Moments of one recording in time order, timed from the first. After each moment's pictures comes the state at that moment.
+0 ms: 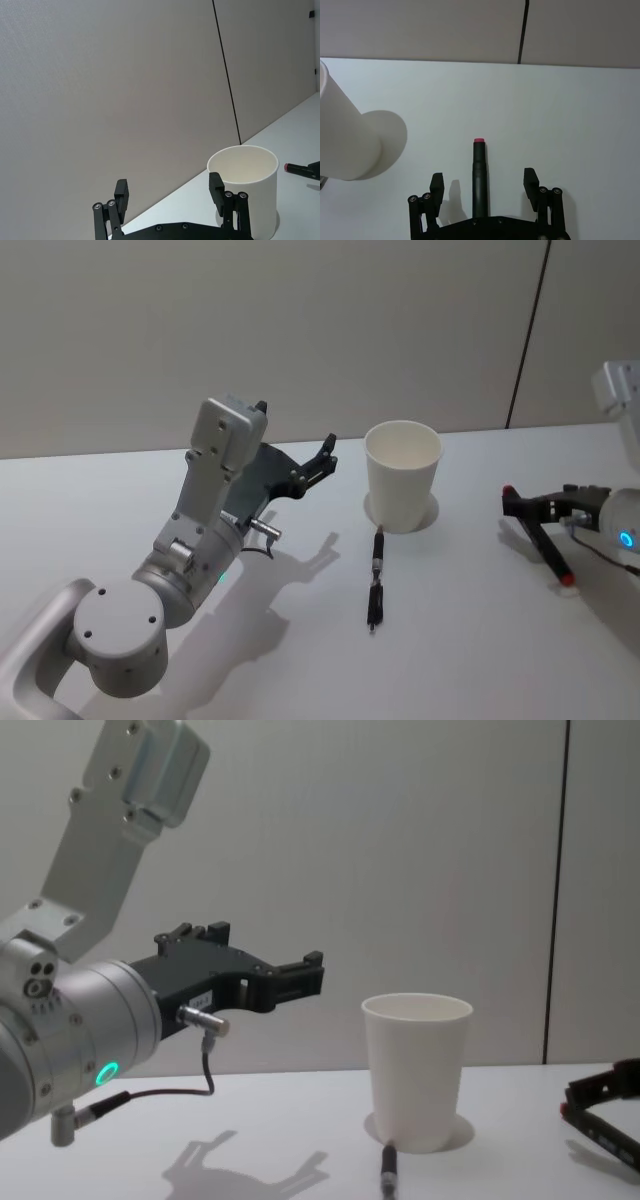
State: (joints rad) left arm -0.24 0.38 0.45 -1.63 -0.20 0.01 -0.01; right arm 0.34 0.27 -0.18 -1.54 0.32 0.86 0.09
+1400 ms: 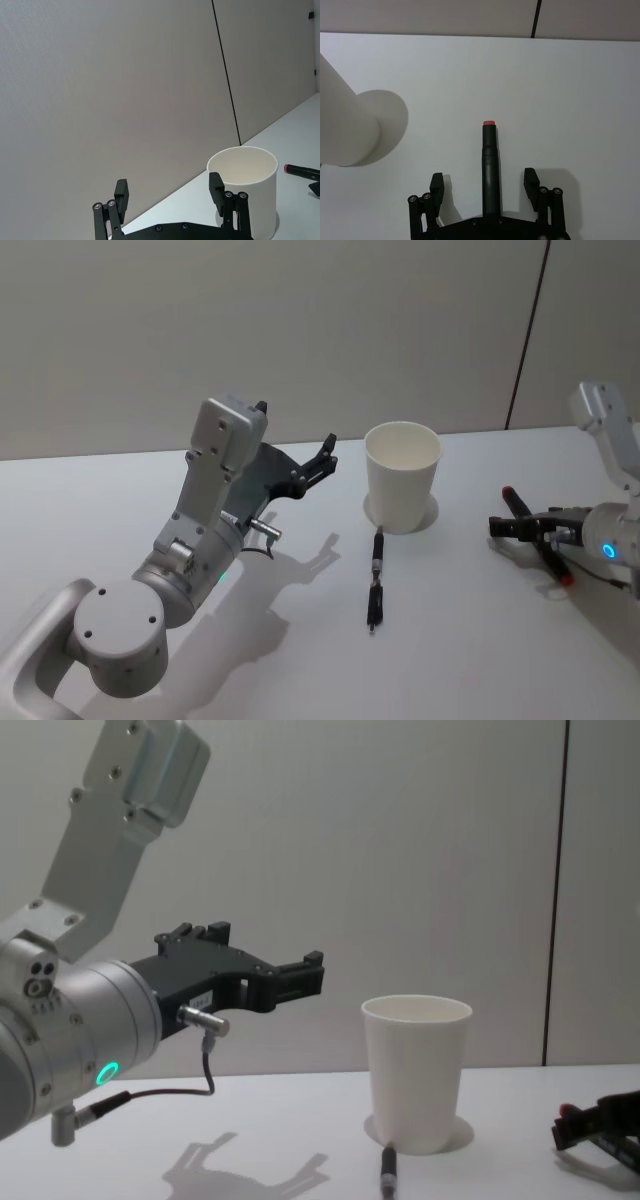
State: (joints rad) left arm -0.24 0.38 0.45 -1.63 -0.20 0.01 -0.01; right arm 0.36 0.24 -0.19 -1.47 0.29 0.90 0.12
